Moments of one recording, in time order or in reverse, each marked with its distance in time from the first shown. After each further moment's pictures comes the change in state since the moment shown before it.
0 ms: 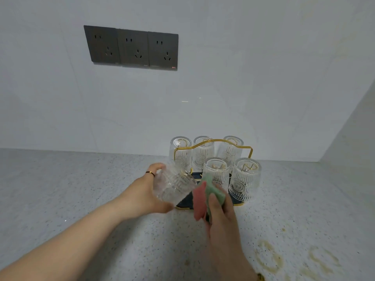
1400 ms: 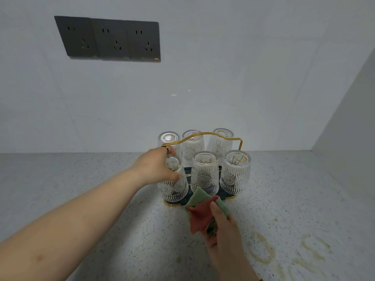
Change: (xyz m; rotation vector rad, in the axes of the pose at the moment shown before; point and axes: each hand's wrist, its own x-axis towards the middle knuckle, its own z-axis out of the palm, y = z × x) left_hand 0.063 0.040 0.011 0.362 0.025 0.045; right_hand 0.006 0.017 -0.039 0.384 0.120 0.261
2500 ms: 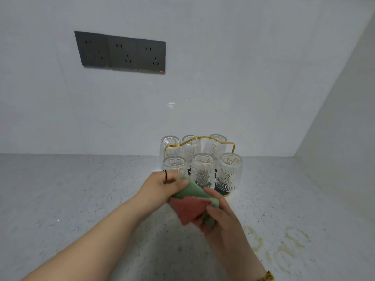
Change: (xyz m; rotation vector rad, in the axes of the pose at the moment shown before) left_hand -0.086 0.004 0.013 -0.973 -0.012 0.143; right_hand -0.038 -0.004 0.004 -0.131 -0.341 -0.094
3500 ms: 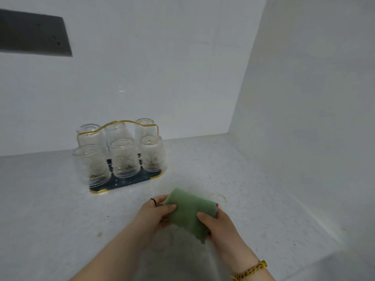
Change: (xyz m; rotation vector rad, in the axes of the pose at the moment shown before) left_hand -0.010 -0.048 0.199 -0.421 -0.107 -0.466; right_hand -0.095 -0.086 -0.143 -0.451 0.447 0.084
